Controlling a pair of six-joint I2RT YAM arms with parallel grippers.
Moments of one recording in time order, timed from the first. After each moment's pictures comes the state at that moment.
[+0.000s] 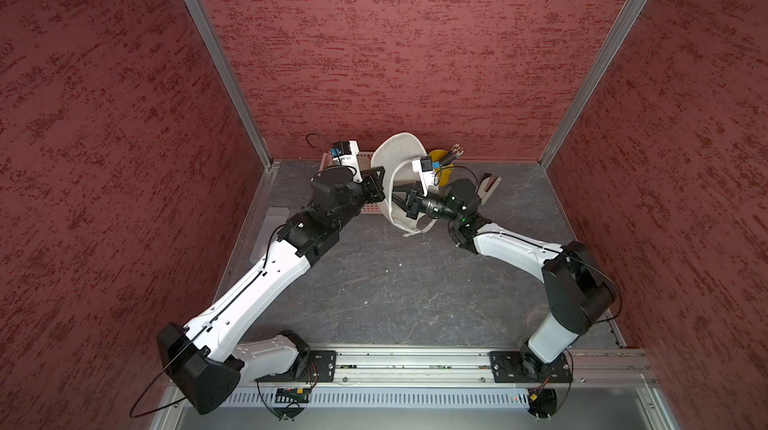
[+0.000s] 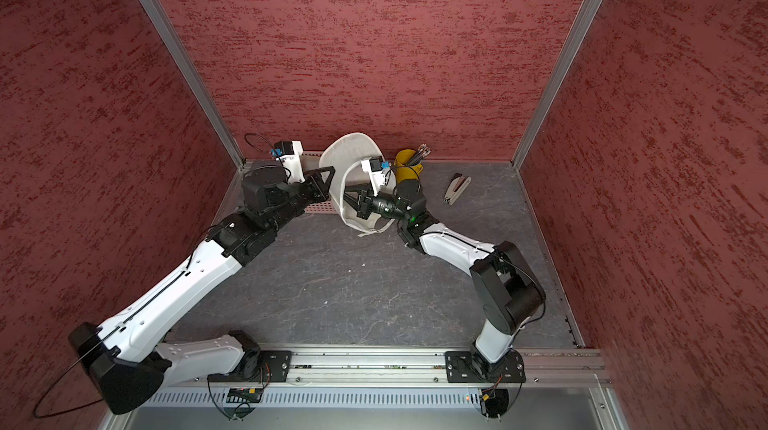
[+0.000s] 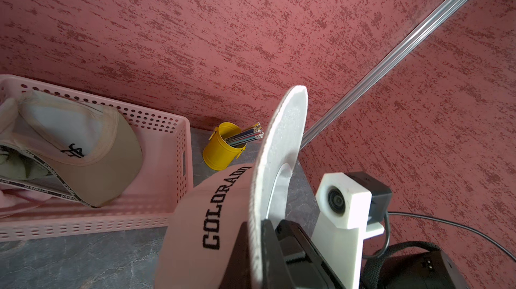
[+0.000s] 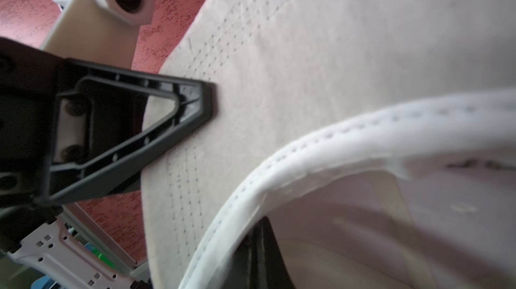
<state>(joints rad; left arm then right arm) -0.59 1.20 1.24 -0.22 -0.11 -0.64 0.61 1.69 1.10 0.78 -0.72 0.61</state>
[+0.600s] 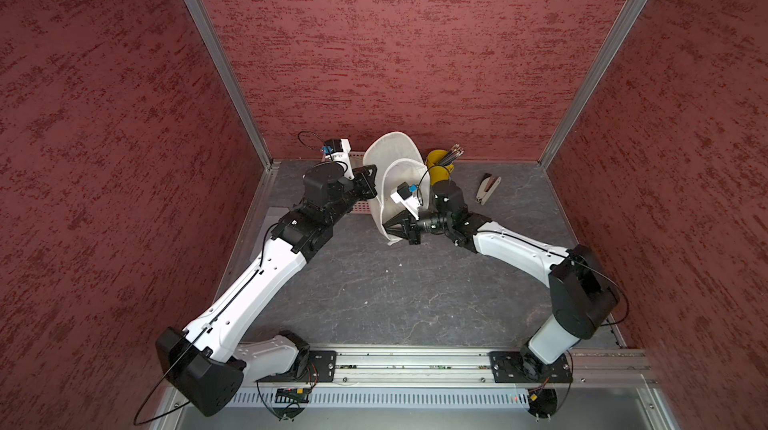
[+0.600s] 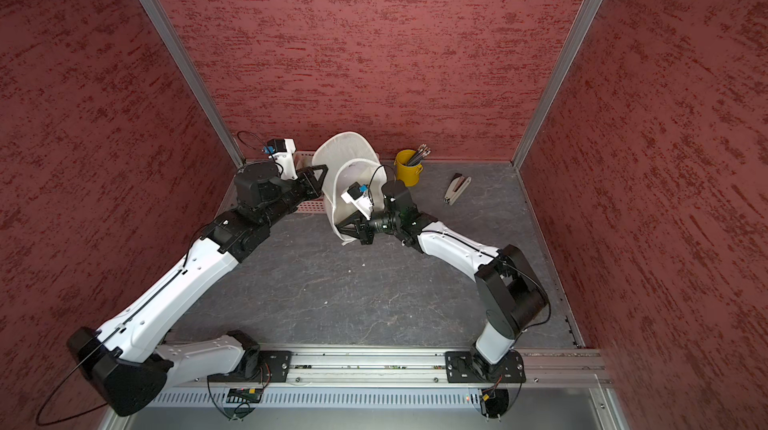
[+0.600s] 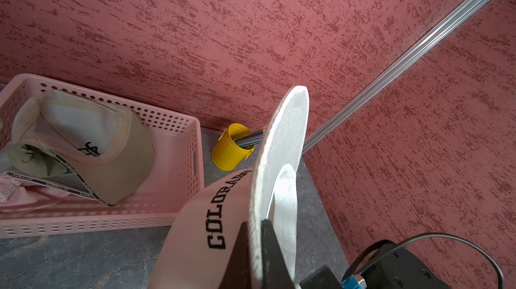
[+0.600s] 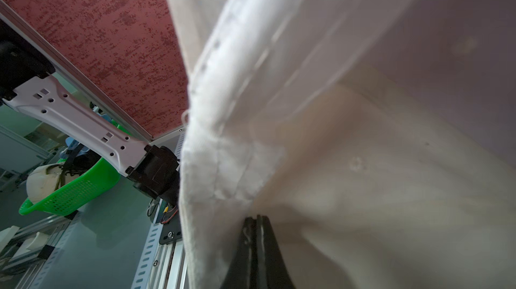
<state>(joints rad) -0.52 1.21 1.25 -0.24 -0.04 -0.64 0.64 1.66 1.15 0.11 -0.90 0.09</state>
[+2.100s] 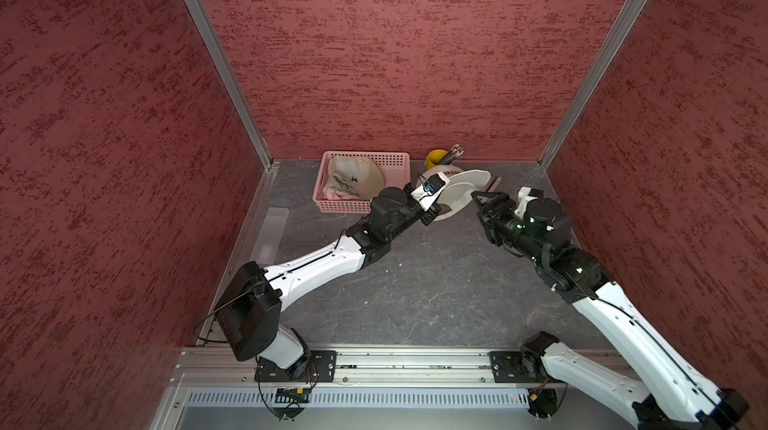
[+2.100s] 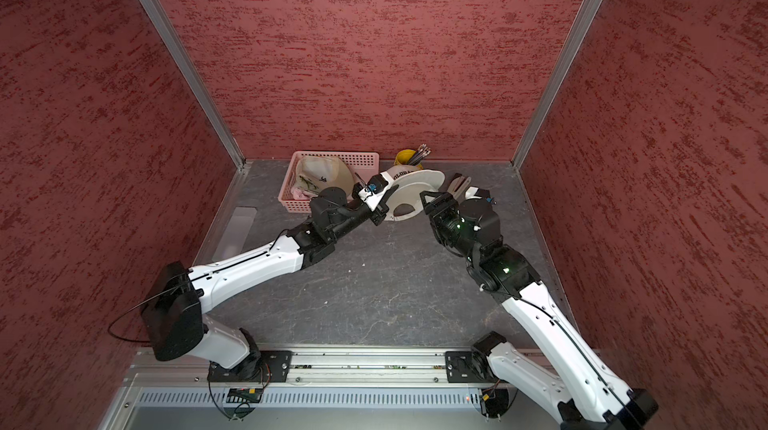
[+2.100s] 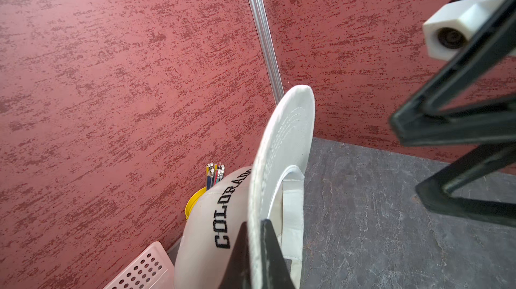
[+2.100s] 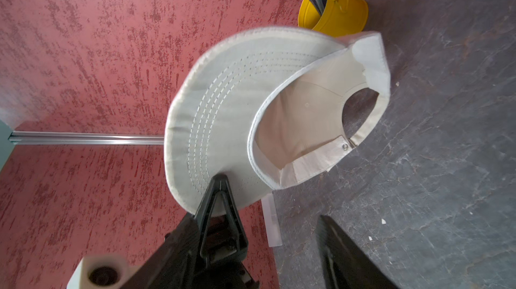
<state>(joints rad) -0.83 1.52 1.12 0.40 -0.01 0.31 0.52 0.91 1.03 -0.42 0.05 1.37</state>
